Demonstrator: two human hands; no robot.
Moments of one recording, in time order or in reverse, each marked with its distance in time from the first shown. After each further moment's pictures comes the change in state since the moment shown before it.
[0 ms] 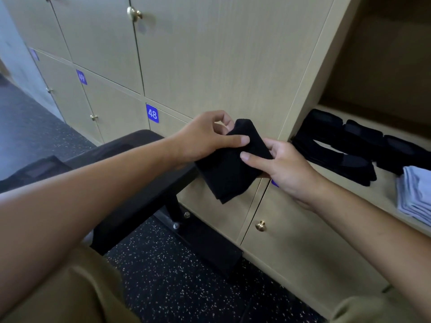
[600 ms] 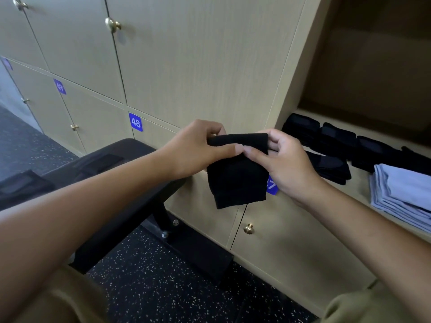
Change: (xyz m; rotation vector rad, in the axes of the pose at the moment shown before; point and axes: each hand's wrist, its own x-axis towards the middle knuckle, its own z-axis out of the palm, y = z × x) left_hand -0.009 0.015 0.012 0.179 0.000 0.123; right_hand -0.011 -0.011 -0.019 -0.018 0.253 -0.121
